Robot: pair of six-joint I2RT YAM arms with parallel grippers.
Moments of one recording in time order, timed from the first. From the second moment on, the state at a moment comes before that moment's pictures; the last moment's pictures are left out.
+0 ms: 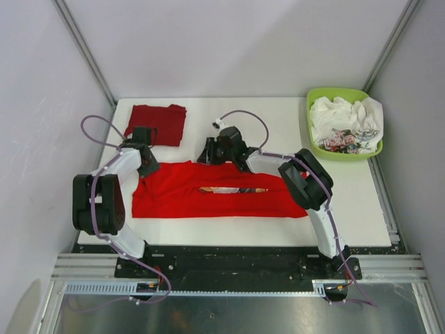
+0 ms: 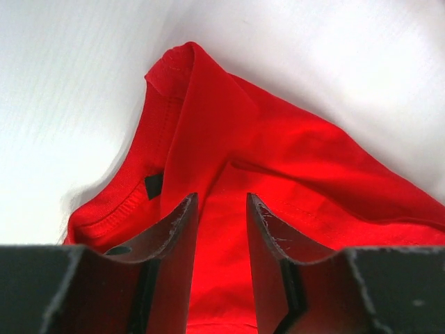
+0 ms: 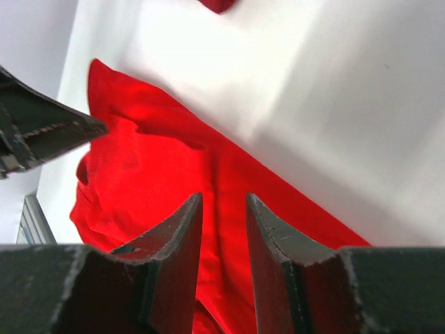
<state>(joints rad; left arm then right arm) -0.01 1.62 1.04 -0.53 -0.24 -0.54 0.72 2.18 1.45 0.23 -0.28 0.65</state>
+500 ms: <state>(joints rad) 0.03 1.68 1.08 -0.53 -0.24 -0.53 0.77 2.36 1.73 0.13 -0.29 0.65</state>
